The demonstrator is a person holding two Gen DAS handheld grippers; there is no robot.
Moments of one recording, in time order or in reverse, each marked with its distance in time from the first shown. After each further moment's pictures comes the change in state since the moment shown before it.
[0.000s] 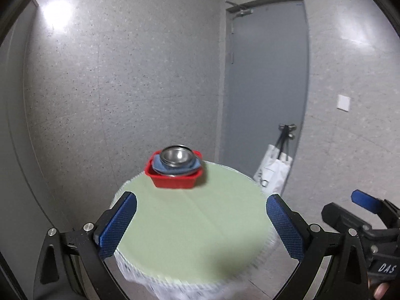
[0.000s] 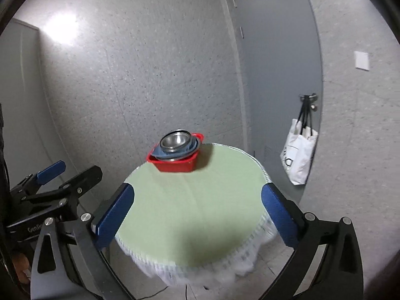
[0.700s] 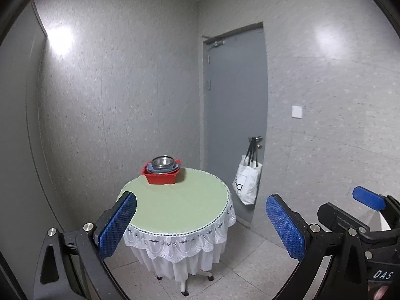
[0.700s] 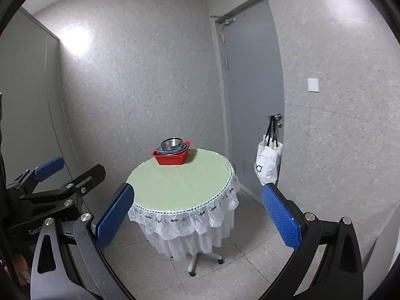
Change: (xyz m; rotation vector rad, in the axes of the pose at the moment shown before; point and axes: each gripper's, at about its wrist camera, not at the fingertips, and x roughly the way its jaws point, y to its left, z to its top) left arm -0.399 -0.082 -0.139 0.056 -0.144 -0.038; right arm -0.306 0.013 -0.101 -0.029 -0.147 -0.075
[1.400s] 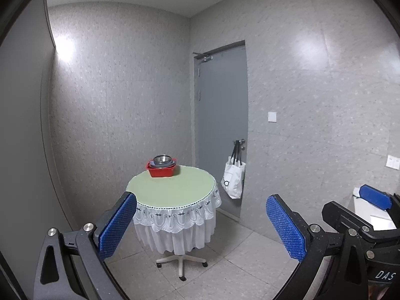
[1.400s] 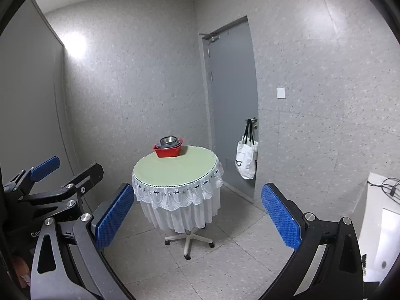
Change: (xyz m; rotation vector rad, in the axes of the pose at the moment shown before) left arm -0.339 0.007 -0.088 0.011 -0.042 -0.043; right arm -0.250 0.060 -0.076 -0.002 -0.049 -0.109
